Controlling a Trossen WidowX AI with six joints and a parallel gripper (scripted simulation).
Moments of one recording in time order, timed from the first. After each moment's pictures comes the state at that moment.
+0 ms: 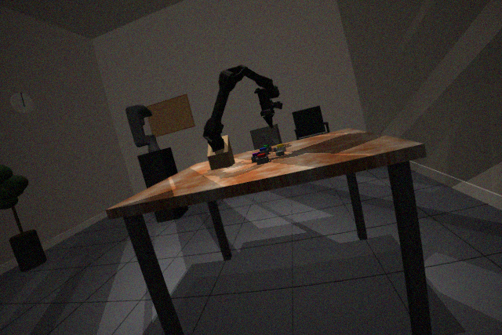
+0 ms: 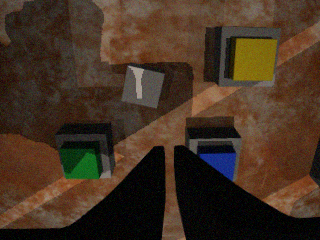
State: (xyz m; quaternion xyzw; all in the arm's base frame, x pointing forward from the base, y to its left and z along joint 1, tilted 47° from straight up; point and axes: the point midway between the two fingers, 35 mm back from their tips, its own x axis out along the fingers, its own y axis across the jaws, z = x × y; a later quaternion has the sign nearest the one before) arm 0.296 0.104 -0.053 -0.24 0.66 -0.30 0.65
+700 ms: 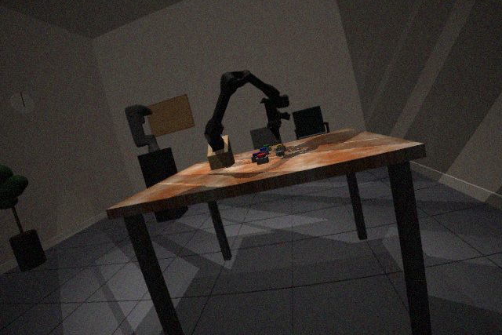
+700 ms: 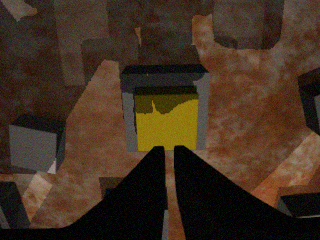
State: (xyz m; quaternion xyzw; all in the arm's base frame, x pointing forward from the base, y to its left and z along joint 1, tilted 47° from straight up) arm 0.313 0.007 -0.050 -0.24 0.66 -0.31 0.64
